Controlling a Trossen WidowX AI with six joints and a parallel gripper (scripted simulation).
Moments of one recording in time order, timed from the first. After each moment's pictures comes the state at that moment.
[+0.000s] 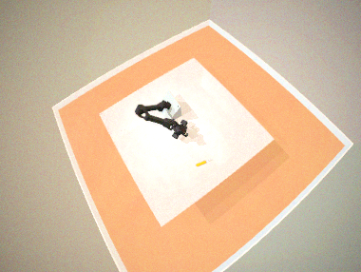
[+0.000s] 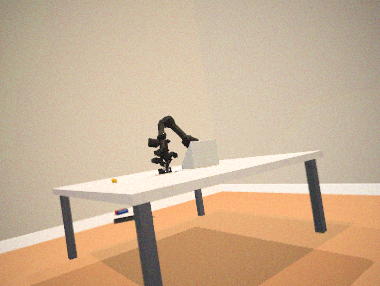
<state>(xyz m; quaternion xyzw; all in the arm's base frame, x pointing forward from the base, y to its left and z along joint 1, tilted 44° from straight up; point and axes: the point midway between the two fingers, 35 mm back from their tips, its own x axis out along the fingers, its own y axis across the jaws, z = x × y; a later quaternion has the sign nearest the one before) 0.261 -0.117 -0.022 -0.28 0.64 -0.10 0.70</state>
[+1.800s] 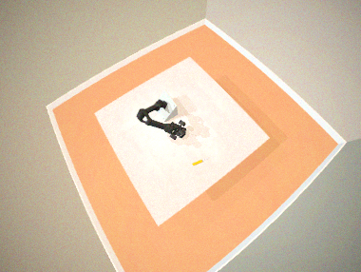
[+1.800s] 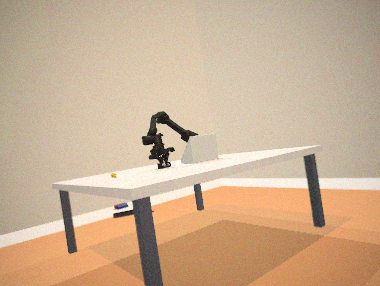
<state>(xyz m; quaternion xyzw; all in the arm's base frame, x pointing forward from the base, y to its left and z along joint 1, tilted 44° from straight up) 0.267 -0.121 -0.028 -0.24 0.74 -0.14 0.61</state>
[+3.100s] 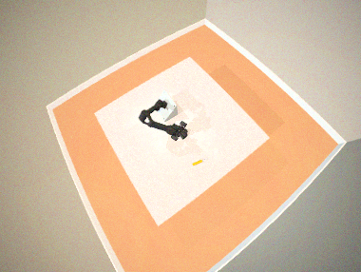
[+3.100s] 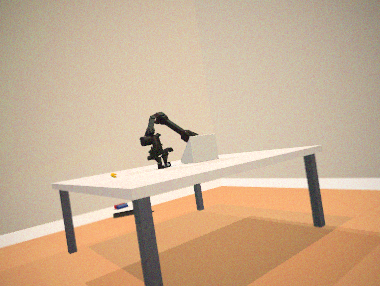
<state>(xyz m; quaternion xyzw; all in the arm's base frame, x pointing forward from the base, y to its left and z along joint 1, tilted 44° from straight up) 0.279 -0.122 -0.030 -0.23 0.76 -0.14 0.59</state>
